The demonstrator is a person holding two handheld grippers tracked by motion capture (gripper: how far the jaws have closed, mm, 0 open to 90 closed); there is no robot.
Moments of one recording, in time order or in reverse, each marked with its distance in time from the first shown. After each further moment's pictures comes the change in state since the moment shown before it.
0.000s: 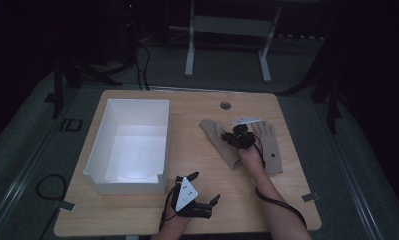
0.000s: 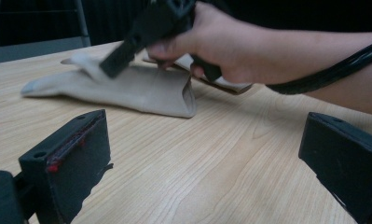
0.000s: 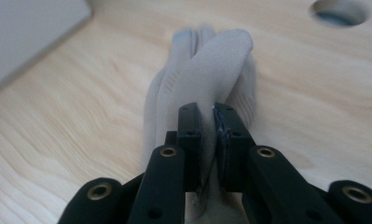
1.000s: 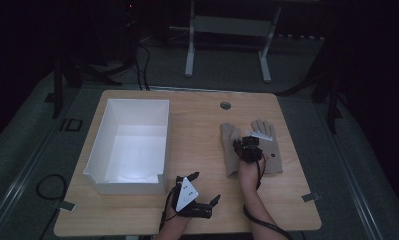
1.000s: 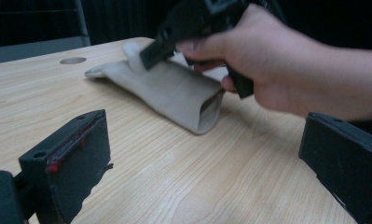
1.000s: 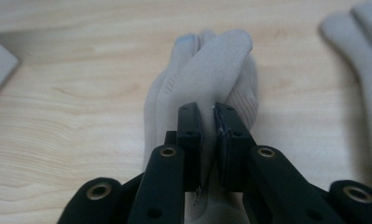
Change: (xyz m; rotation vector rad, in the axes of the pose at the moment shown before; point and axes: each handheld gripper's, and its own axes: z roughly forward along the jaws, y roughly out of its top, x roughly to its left) left arm 0.000 0.000 0.000 0.004 -0.004 0.007; right arm 0.028 -0.038 -0.032 -0.103 -0.302 0.357
